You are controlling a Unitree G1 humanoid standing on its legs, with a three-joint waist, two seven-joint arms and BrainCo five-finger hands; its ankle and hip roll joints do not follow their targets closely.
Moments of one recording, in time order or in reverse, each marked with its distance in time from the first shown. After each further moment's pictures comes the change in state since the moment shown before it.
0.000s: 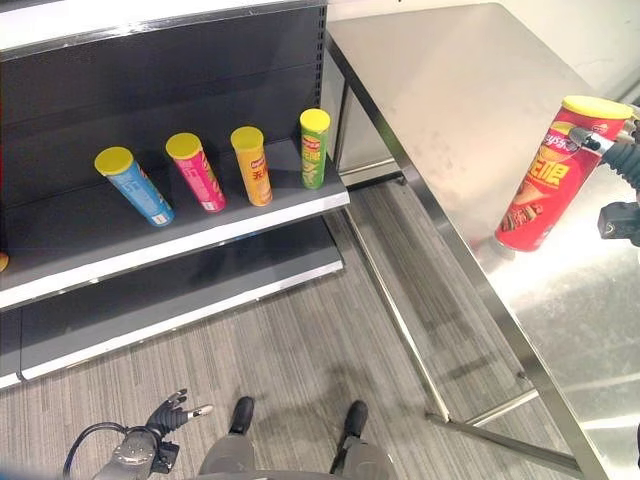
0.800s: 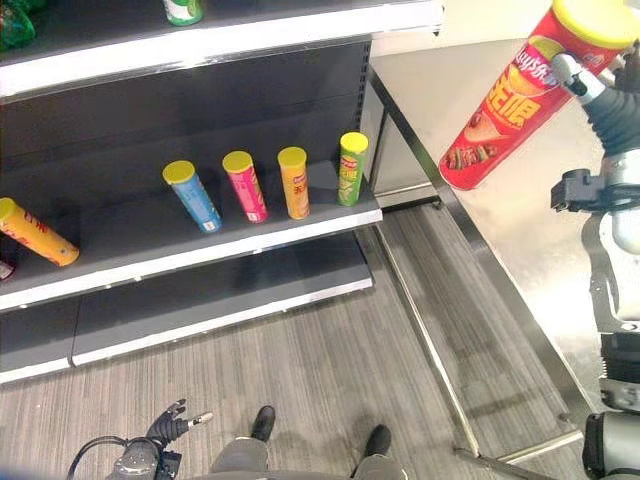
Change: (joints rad) left arm 0.022 -0.027 0.044 0.001 0.000 0.005 0.022; right arm 0.047 0.254 -0.174 -0.414 -0.093 -0.125 -0.168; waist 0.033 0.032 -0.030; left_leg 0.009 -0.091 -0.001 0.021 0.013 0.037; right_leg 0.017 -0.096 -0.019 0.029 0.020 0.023
